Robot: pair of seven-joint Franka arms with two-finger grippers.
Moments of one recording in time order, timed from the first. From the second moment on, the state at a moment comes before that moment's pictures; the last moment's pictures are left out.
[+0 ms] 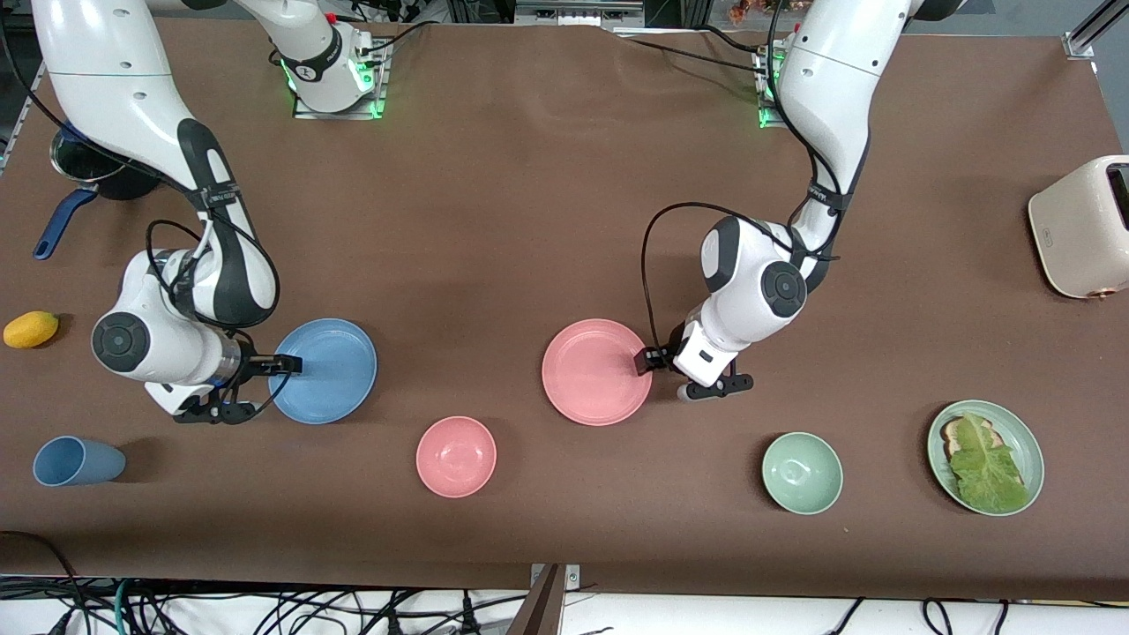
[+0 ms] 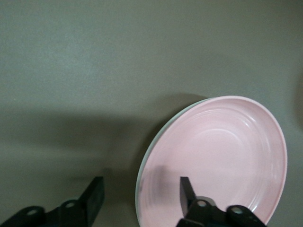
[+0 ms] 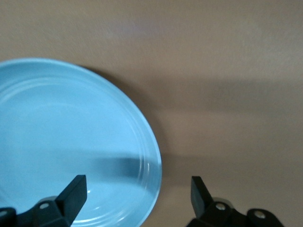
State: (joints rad) left arm -0.53 0.70 0.08 -1.67 -0.60 2.51 -0.25; right arm 0.08 0.67 -0.08 -1.65 0.04 2.20 -0.08
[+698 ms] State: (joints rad) left arm -0.40 0.57 0.24 -1.44 -0.50 1.84 -0.15; right arm 0.04 0.67 -0.08 -1.69 0.04 2.24 -0.13
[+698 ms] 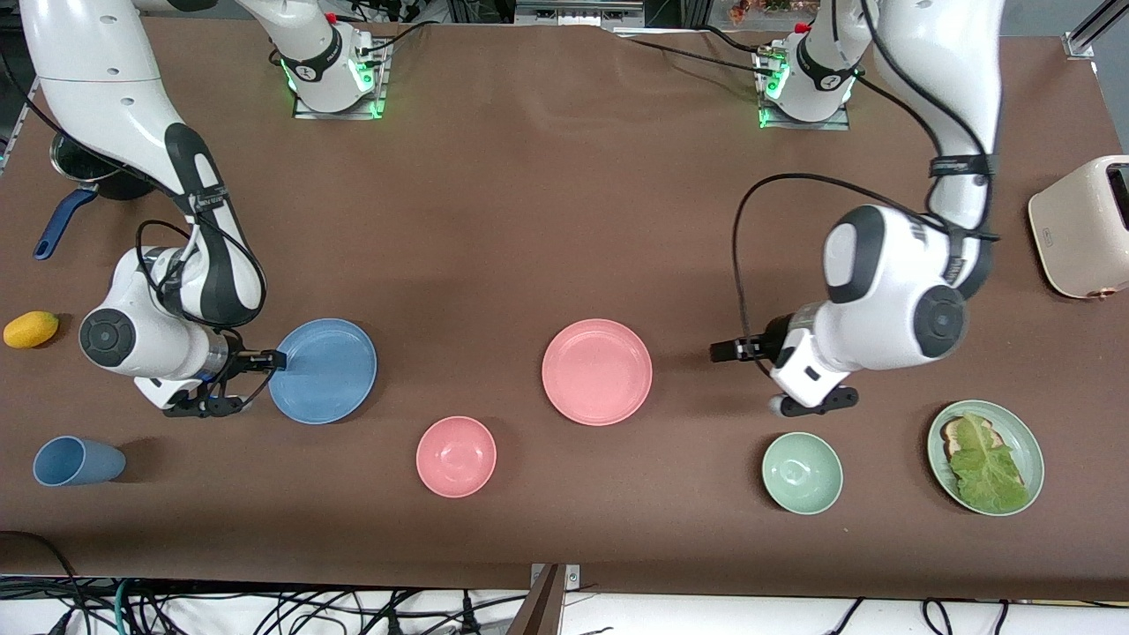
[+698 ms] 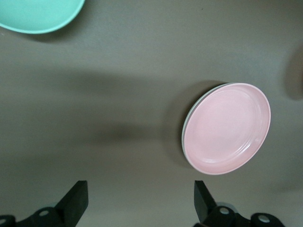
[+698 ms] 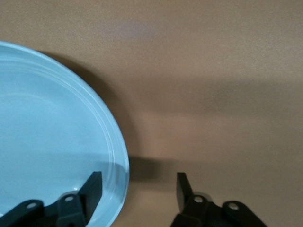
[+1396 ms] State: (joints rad) left arm -0.34 0.51 0.33 -1.34 -0.24 1.62 0.07; right arm 0.04 0.67 -0.08 -1.70 0.07 2.24 -0.13
